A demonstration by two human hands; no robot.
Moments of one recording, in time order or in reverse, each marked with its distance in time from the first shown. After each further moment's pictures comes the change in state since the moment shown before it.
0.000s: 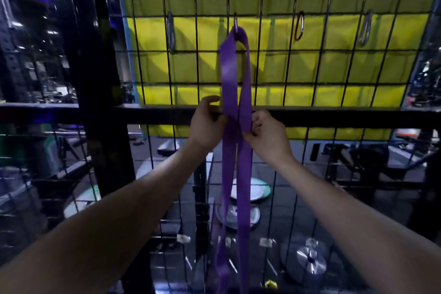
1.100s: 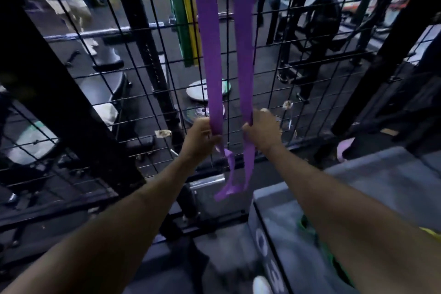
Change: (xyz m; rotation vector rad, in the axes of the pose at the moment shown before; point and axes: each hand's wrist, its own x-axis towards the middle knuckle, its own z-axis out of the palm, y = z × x) left_hand -0.198 -0.220 0.018 -0.013 -0.660 -0.294; right_hand -0.206 0.127 0.112 -0.402 -0.201 0.609
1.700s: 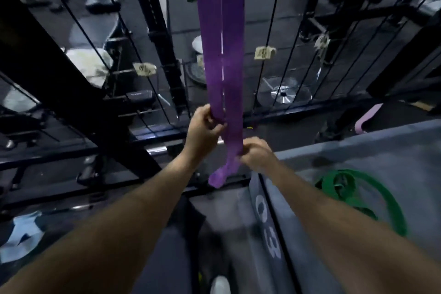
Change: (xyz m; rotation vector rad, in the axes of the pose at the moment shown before) left_hand -0.031 -0.129 0.072 -0.026 0.213 -0.106; right_hand -0.065 0.109 0.157 0.155 -0.549 0.004
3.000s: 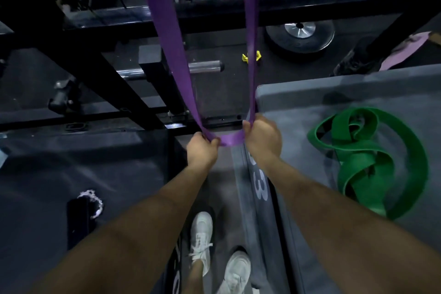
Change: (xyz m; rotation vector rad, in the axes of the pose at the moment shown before) left_hand -0.156 -0.177 0.133 0.257 0.058 -0.786; right_hand -0.032 0.144 0.122 -0.212 0.217 0.274
